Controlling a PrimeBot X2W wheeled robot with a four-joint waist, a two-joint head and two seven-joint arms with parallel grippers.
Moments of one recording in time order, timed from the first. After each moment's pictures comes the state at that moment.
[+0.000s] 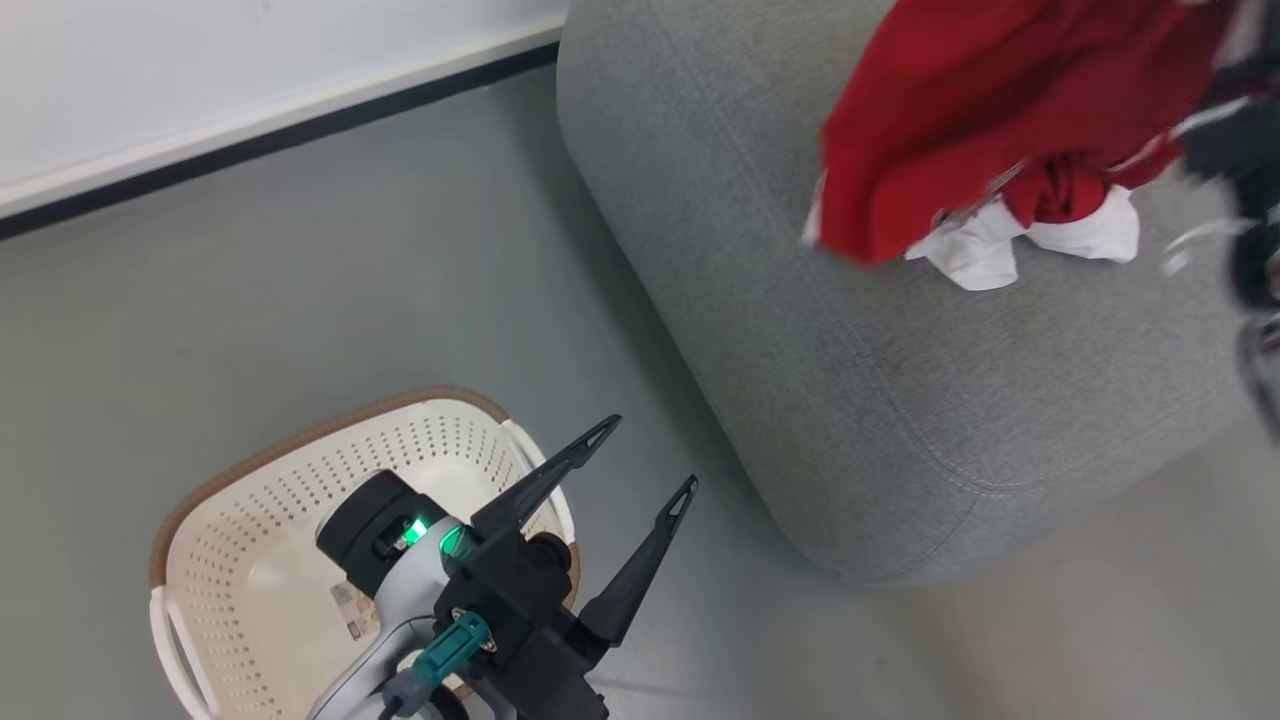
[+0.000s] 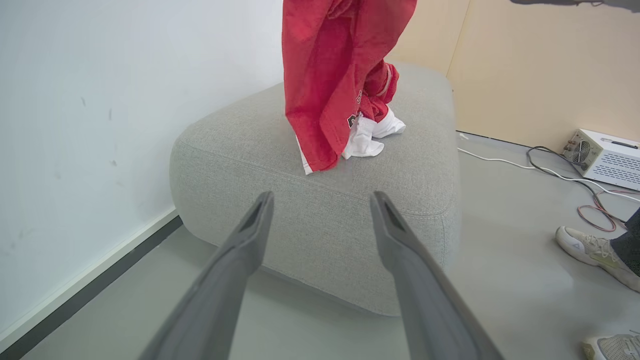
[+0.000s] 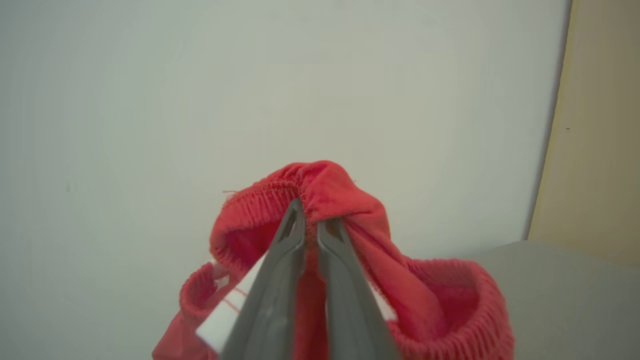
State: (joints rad) left arm -0.26 0.27 -0.57 -0.20 -0.22 -0.10 0.10; right arm -0.92 -0.40 0.33 0.40 0.61 -0.07 -0.25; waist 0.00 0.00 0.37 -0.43
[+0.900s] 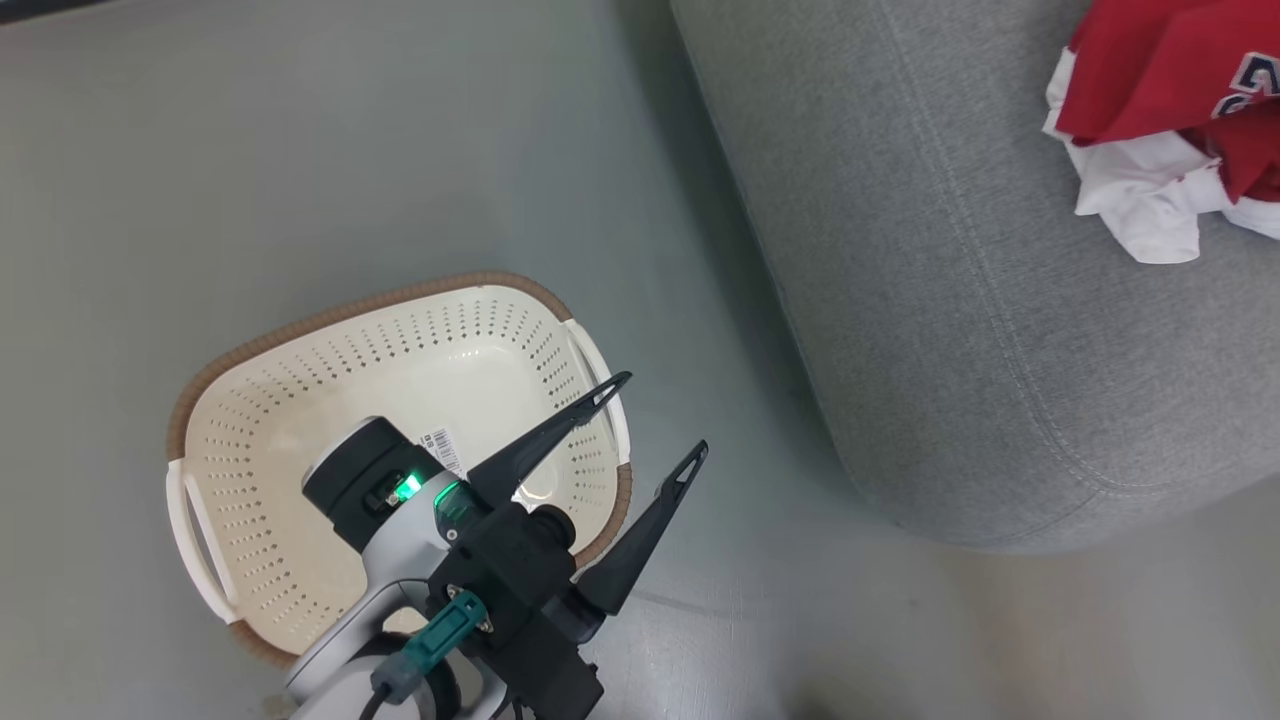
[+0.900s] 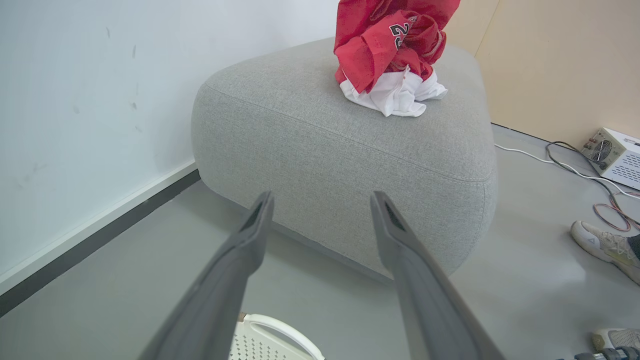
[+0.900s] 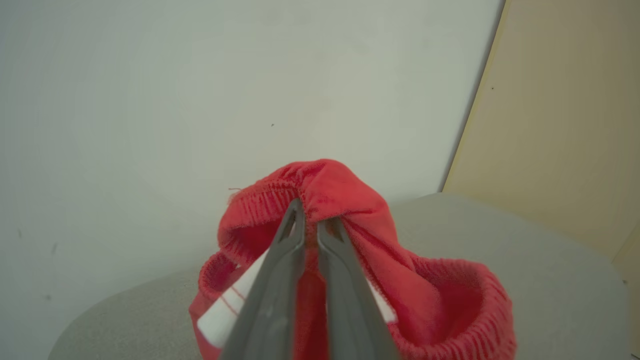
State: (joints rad) left arm -0.35 0.31 -0.59 -0.25 -0.22 -0.11 0.12; right arm -1.07 -0.53 0.15 0.69 0.56 -0.12 -0.26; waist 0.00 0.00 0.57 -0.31
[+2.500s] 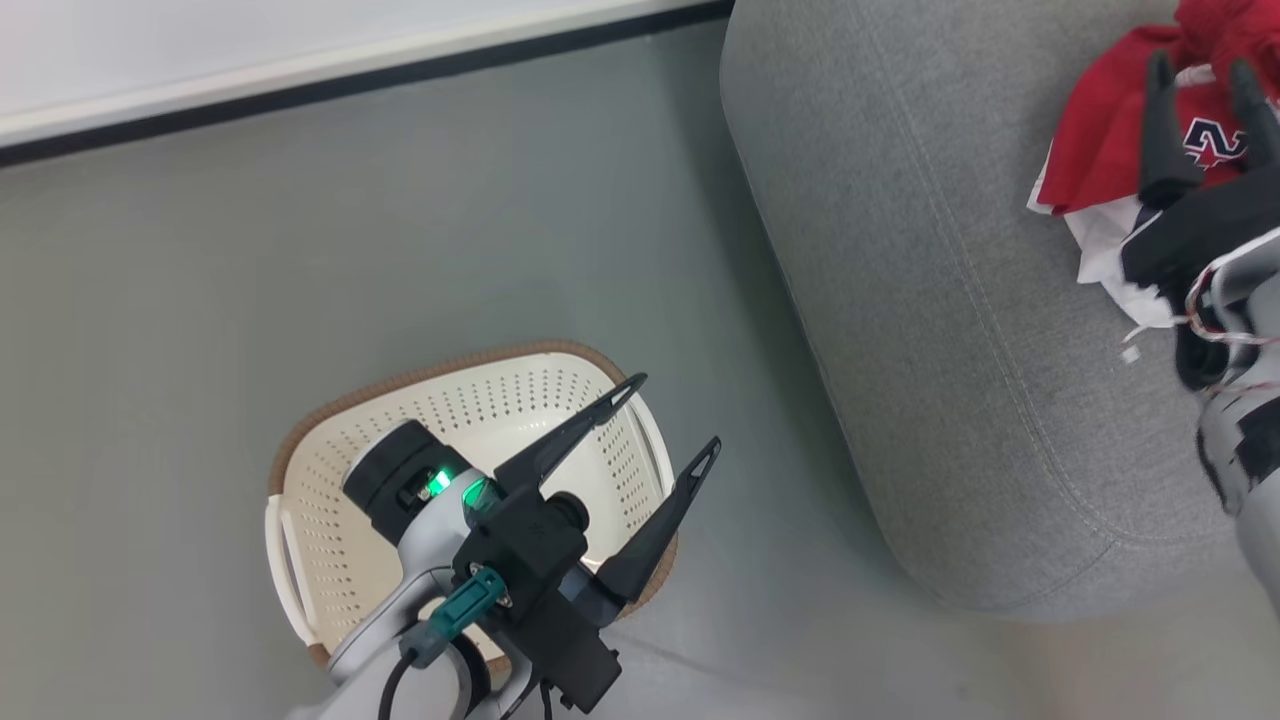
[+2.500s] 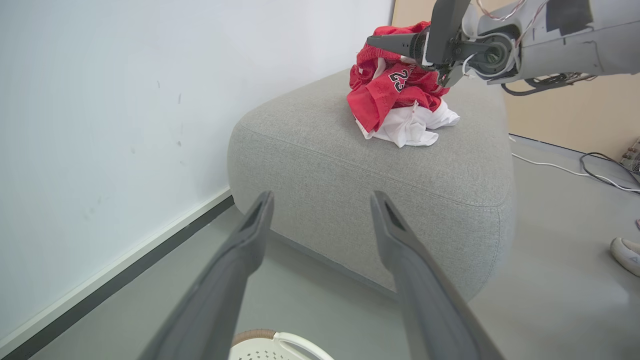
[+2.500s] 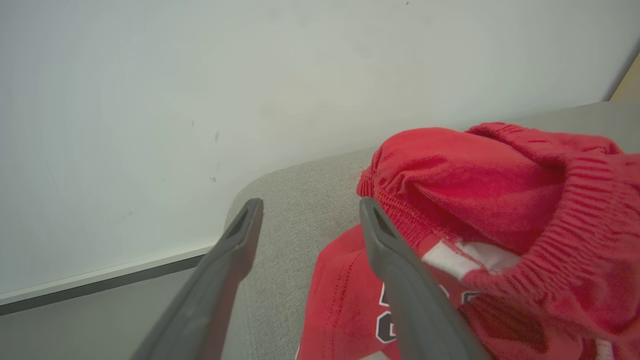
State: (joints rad) left arm -0.39 0.26 -0.62 -0.09 -0.25 -0.12 0.01; right arm -1.02 -0.33 0.32 0.95 0.55 0.08 -0.26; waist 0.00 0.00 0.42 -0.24
